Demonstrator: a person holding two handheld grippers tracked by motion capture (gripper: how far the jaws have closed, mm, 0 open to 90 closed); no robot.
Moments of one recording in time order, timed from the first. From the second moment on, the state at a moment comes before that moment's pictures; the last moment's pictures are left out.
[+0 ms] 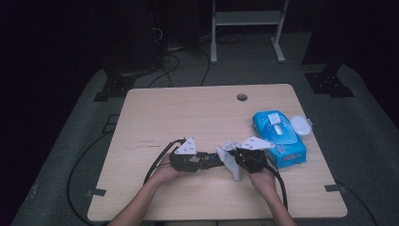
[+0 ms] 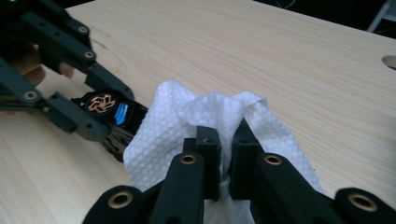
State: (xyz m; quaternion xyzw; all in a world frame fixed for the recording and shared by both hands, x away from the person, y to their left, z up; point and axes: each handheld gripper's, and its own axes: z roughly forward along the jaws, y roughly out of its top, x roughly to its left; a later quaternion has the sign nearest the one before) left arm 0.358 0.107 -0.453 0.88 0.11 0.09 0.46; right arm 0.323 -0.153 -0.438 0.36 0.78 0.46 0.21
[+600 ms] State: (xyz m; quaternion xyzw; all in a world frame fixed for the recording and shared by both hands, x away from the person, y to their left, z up) left arm 0.359 0.138 -0.451 0.88 0.12 0.07 0.45; right arm 0.323 -0.168 -0.439 0.38 0.76 0.49 0.18
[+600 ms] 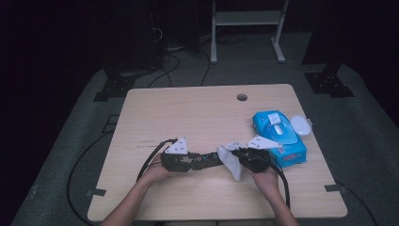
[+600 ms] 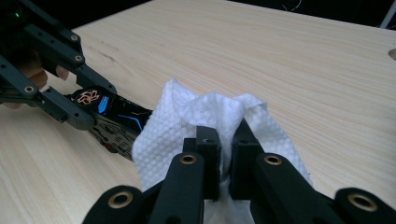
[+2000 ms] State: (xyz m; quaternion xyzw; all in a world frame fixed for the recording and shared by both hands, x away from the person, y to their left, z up) left arm 0.383 0.041 -0.436 0.95 0.11 0.07 0.29; right arm 0.316 -0.189 -0.442 0.39 0.76 0.50 0.17
